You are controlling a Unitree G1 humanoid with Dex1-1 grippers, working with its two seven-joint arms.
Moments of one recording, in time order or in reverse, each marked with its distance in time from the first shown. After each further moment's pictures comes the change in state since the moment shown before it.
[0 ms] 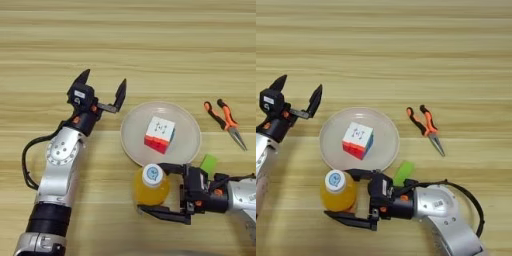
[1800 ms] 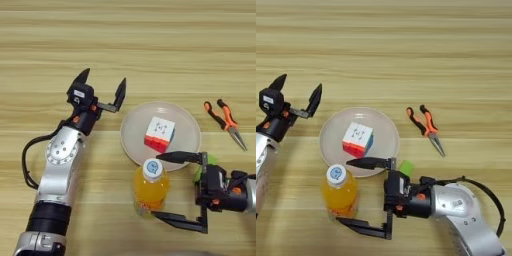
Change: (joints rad) left arm -0.006 0.000 0.002 0.008 -0.003 -0.009 -0.008; right arm 0.044 -0.120 -0.078 -0.109 0.074 0.021 0.003
